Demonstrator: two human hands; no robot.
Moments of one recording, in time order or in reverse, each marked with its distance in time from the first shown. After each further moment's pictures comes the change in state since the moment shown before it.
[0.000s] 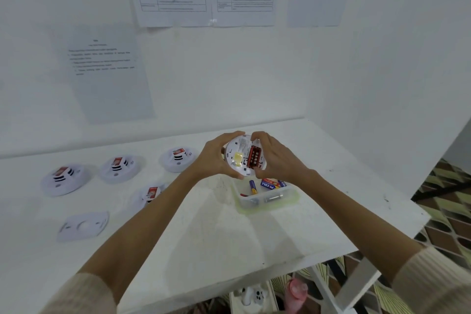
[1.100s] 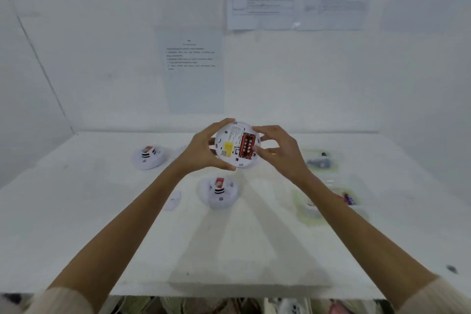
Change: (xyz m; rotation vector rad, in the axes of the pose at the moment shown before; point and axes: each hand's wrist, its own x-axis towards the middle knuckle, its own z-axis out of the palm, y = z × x) left_hand -0.104 -0.002 -0.135 -0.018 0.225 -0.132; right_hand 0.065 -0.117 0.045 0.770 0.217 -0.082
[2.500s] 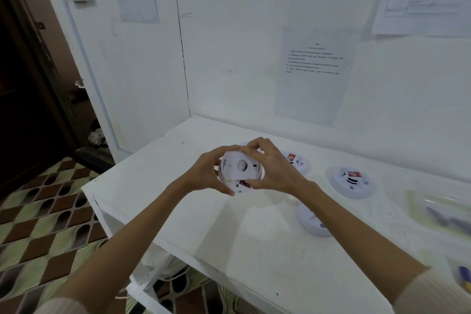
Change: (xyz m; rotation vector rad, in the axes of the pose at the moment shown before) left_hand -0.138 -0.085 -0.144 0.246 0.233 -0.191; right_hand 0.055 -0.035 0.215 -0.278 -0.550 -0.601
